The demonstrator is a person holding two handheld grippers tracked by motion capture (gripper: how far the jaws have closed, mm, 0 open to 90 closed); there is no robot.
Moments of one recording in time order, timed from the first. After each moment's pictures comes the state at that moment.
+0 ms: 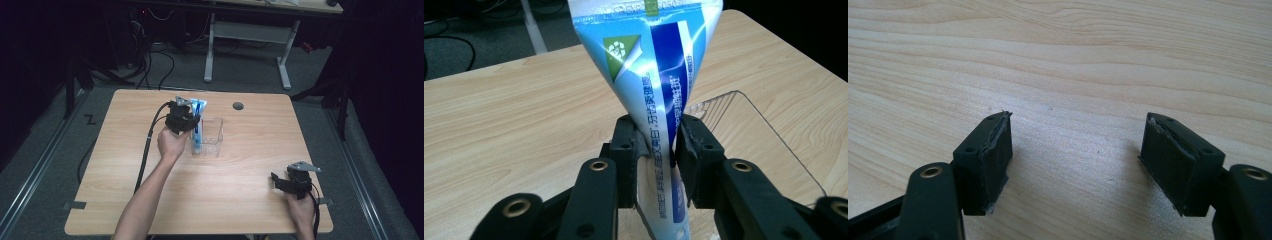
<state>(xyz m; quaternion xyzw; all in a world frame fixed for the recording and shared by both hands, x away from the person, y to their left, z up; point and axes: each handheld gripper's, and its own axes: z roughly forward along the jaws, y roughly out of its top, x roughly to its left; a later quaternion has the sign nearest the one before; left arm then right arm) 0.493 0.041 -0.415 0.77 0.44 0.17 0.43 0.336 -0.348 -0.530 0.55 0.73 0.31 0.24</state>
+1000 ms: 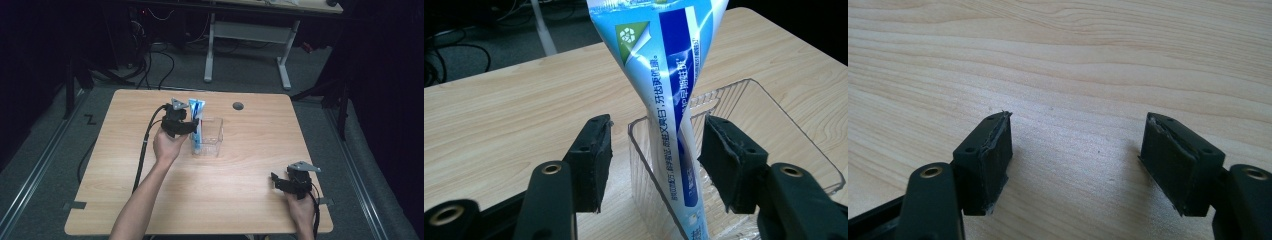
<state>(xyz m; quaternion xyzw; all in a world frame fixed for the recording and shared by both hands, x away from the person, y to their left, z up) 0.482 0.051 -0.417 0.77 0.43 0.19 0.42 0.335 -0.348 -0.530 0.56 0.73 0.31 0.24</state>
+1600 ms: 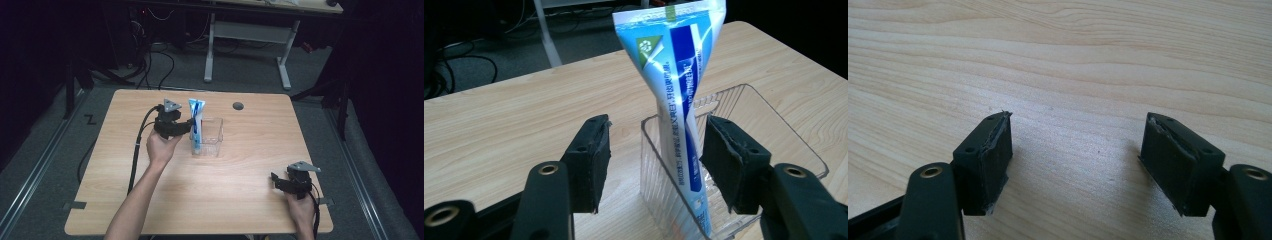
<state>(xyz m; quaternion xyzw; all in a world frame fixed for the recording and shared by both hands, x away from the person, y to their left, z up) 0.470 0.071 -0.410 0.76 0.43 0.21 0.44 0.335 -0.348 -0.530 0.56 0.73 0.31 0.24</state>
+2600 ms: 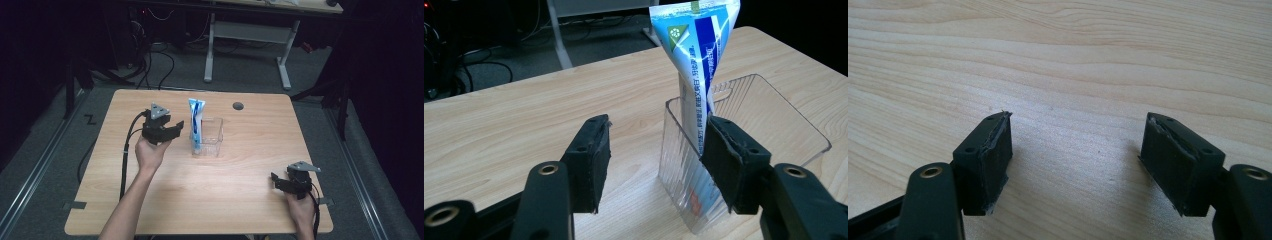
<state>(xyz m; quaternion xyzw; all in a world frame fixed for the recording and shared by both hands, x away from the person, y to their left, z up) 0.448 0.098 -0.409 0.75 0.43 0.23 0.45 0.335 -0.348 -0.530 0.56 0.73 0.31 0.24</state>
